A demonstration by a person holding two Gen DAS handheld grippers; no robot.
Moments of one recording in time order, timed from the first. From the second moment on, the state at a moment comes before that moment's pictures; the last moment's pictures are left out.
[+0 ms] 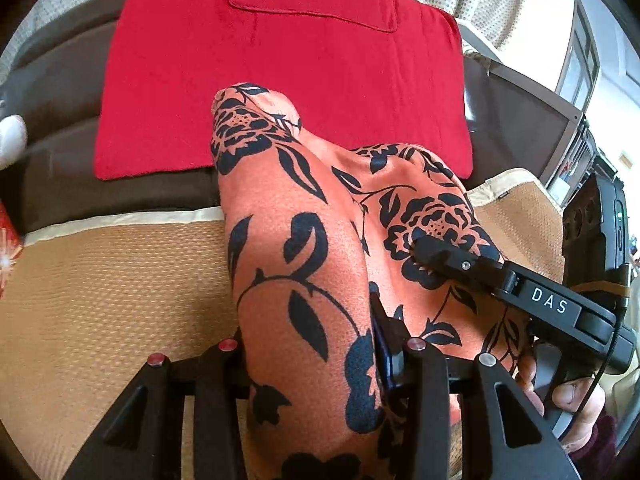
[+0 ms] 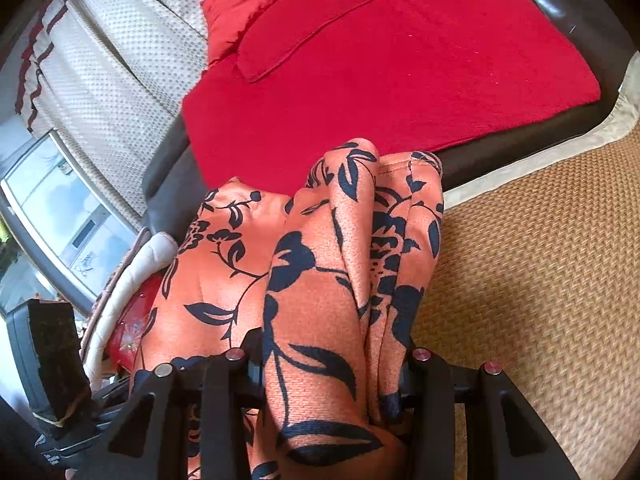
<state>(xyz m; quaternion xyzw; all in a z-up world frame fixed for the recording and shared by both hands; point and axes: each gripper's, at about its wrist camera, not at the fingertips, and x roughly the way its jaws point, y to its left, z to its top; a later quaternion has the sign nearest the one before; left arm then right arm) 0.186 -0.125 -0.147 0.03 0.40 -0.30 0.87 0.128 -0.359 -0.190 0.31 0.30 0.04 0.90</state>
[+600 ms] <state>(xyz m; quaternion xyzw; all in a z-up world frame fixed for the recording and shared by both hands) 0.177 -0.105 -0.171 0.06 0.43 -0.25 0.87 0.143 -0.329 -0.205 0.30 0.34 0.04 0.89</state>
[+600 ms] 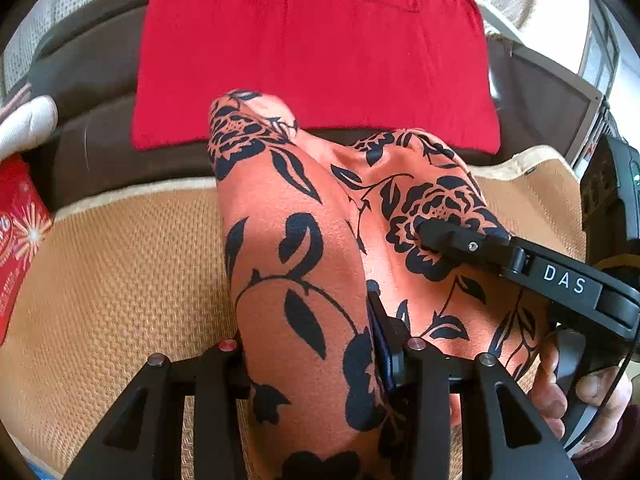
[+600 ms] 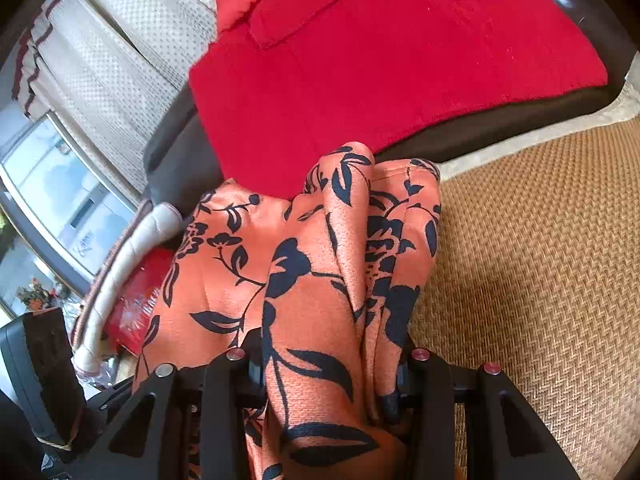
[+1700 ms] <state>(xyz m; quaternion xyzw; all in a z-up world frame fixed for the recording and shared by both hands) 0.242 -0.107 -0.237 0.11 0.46 -0.13 0.87 0.217 -0.360 -0.253 0.31 0.45 0.02 0.83</state>
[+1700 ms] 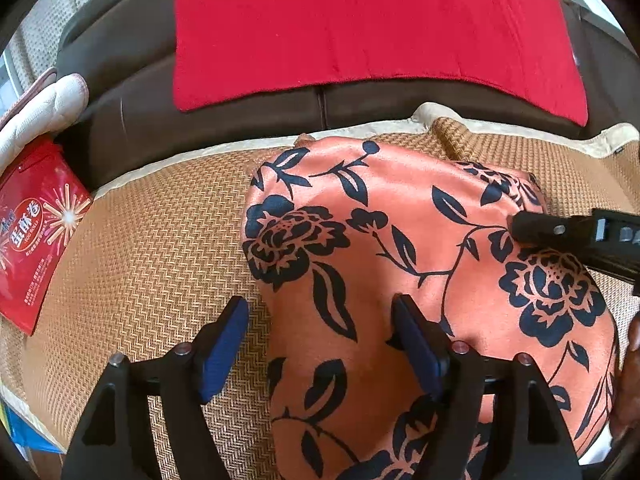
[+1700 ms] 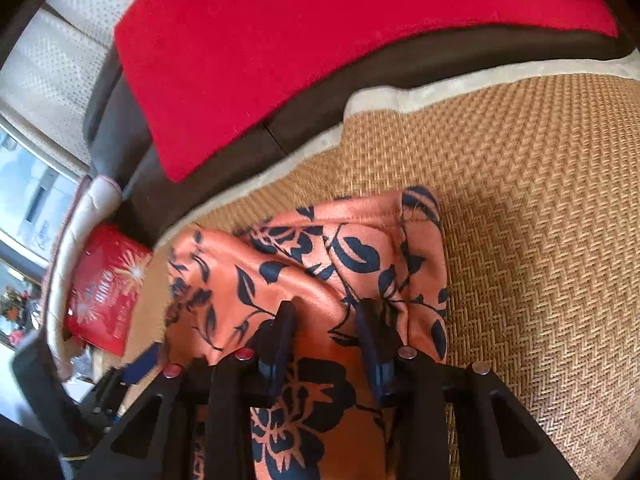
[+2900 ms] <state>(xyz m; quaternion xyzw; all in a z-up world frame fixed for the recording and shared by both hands) 0.051 -0.065 -0.010 0.11 0.23 -0.07 0.97 -0.008 -0.314 -0.069 0.18 0.30 -0.04 0.94</state>
